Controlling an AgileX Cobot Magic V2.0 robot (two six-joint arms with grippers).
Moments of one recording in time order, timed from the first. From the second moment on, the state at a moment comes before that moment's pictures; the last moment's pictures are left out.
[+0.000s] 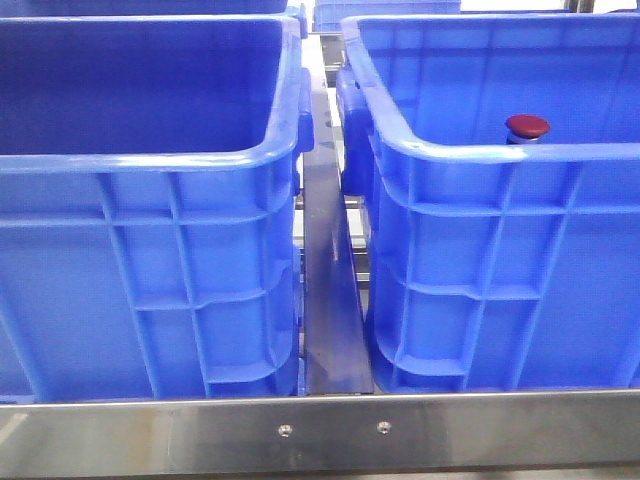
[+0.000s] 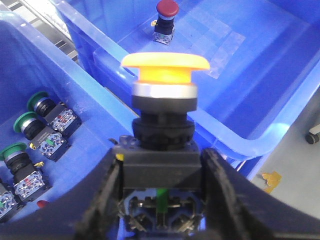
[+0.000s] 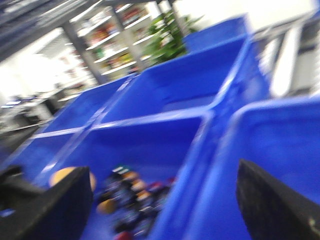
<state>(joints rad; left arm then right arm) -0.96 1.13 -1.06 0.38 0.62 -0.33 0.09 0.76 -0.54 1.81 0.61 -1.31</state>
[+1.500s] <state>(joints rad) -0.96 1.13 -1.06 0.38 0.62 -0.33 0.37 1.41 -0.93 1.78 1.00 -1.14</state>
